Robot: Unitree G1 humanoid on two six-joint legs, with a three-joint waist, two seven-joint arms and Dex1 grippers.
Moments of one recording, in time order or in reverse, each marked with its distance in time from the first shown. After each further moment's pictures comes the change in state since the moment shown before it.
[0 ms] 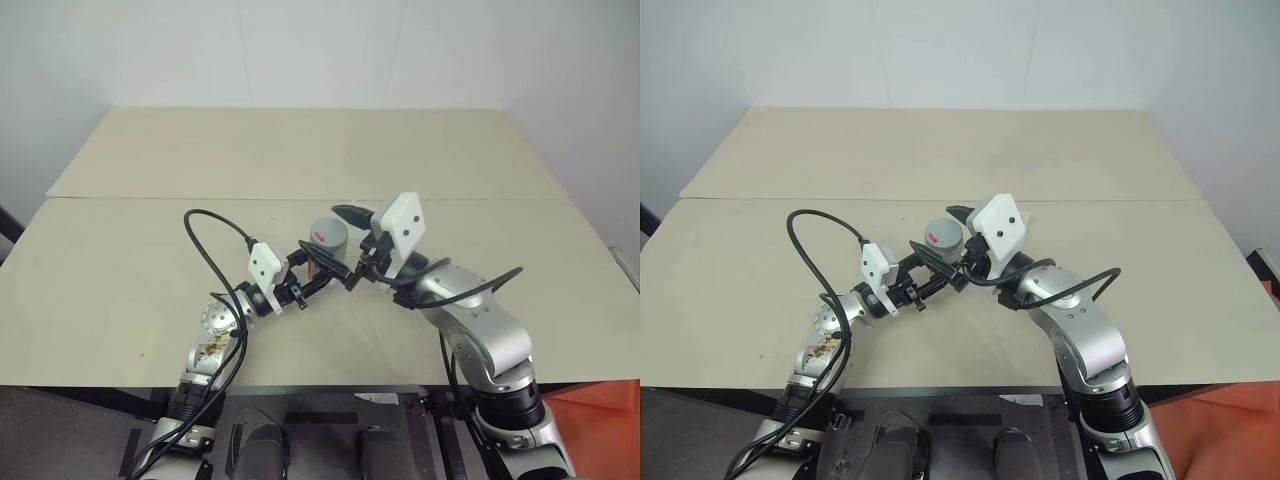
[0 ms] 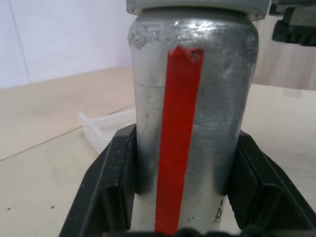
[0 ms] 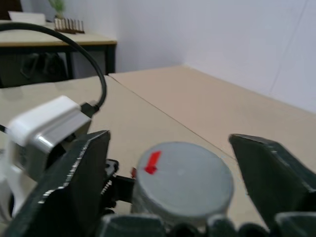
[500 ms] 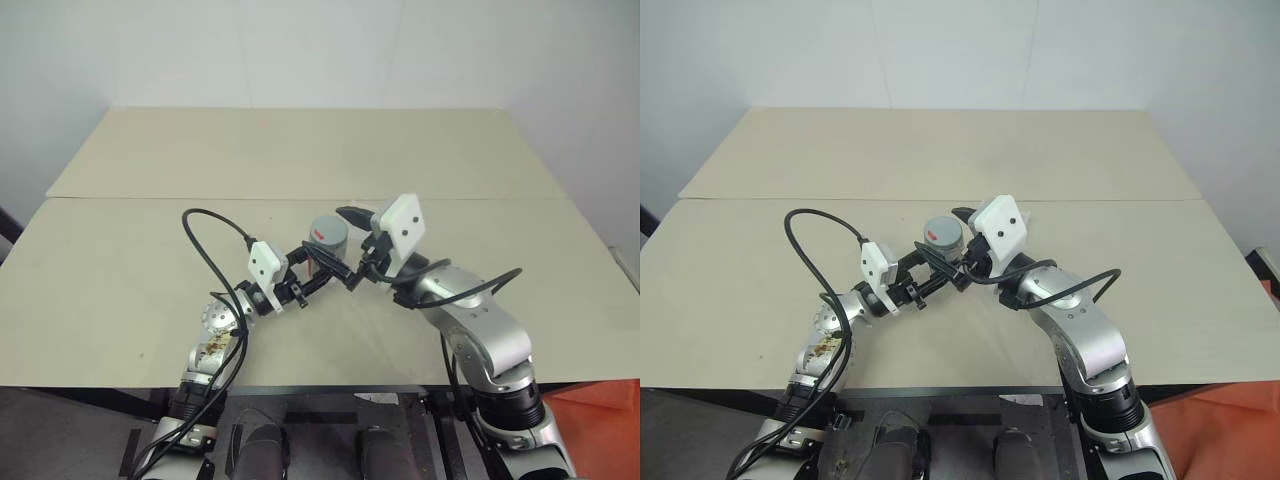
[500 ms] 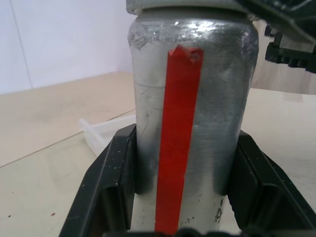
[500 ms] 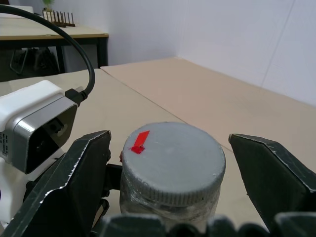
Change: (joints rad) left arm -0.004 -0.010 0.006 0.003 -0.001 -0.014 -0.003; right arm 0.006 0.003 0.000 0.011 -0.009 0.020 -0.019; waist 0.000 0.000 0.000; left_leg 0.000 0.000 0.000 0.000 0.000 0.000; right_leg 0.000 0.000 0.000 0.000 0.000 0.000
